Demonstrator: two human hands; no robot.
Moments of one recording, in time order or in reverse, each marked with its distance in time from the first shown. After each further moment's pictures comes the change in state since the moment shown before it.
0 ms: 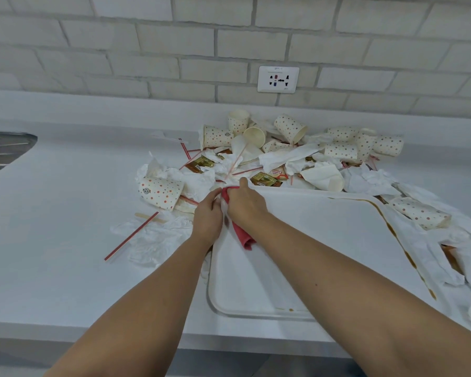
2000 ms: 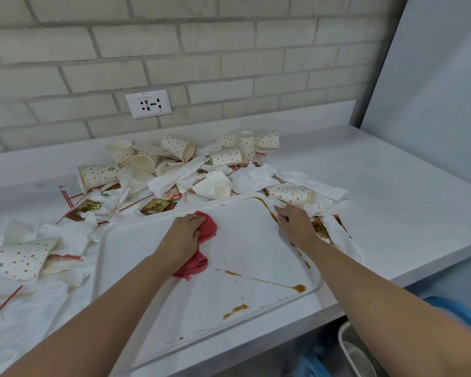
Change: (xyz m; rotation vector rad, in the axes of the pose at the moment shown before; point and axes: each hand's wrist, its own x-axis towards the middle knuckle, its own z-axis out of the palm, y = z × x) left_hand -0.016 0.058 0.132 0.860 -0.476 0.556; right_hand -0.095 0.311 -0.001 0.528 0.438 0.324
